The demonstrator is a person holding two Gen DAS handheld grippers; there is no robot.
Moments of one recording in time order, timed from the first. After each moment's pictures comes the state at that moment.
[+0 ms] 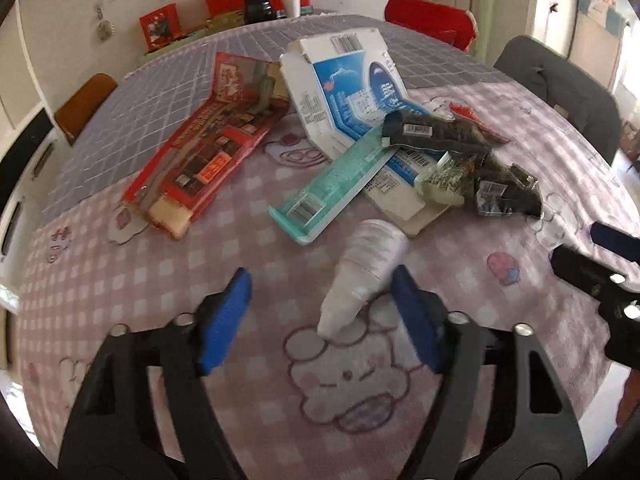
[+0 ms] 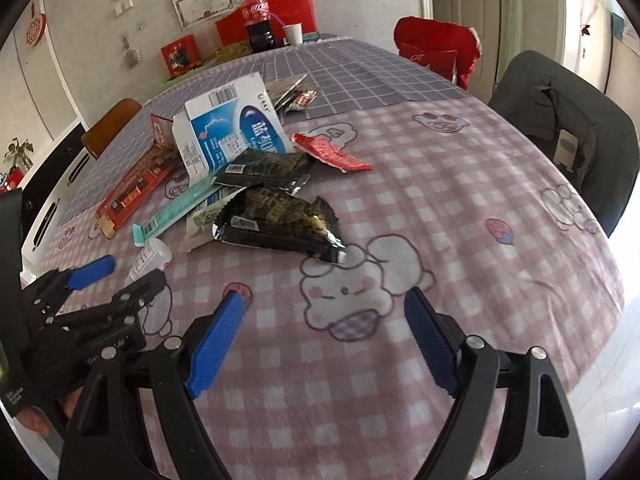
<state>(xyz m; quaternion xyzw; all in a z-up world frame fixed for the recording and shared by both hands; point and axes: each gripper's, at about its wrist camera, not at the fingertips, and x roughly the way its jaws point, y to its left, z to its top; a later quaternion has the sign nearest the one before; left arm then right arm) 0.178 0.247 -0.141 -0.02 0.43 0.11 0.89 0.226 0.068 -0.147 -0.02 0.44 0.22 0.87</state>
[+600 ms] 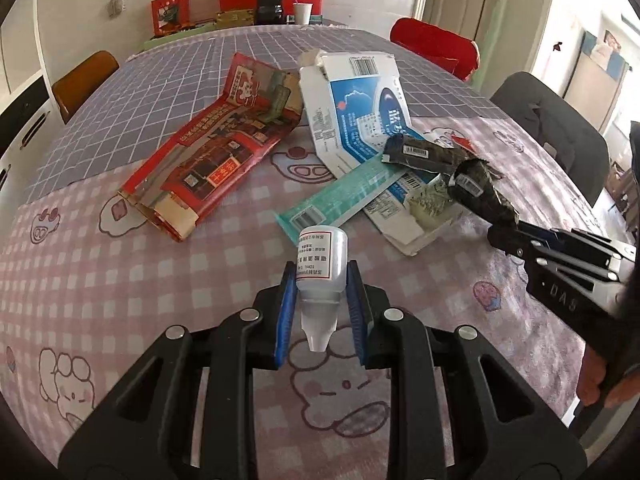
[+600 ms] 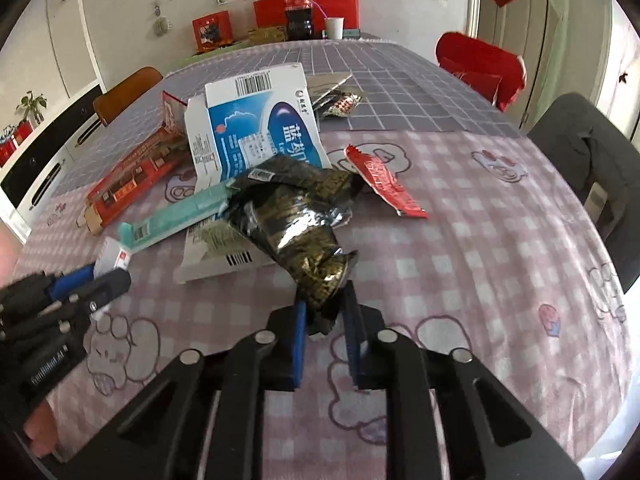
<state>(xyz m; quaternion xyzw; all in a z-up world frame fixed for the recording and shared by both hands) 0.170 0.262 -0.131 -0.08 0.41 0.11 0.90 0.258 0.110 -0.154 -0.09 0.42 0.26 0.86</state>
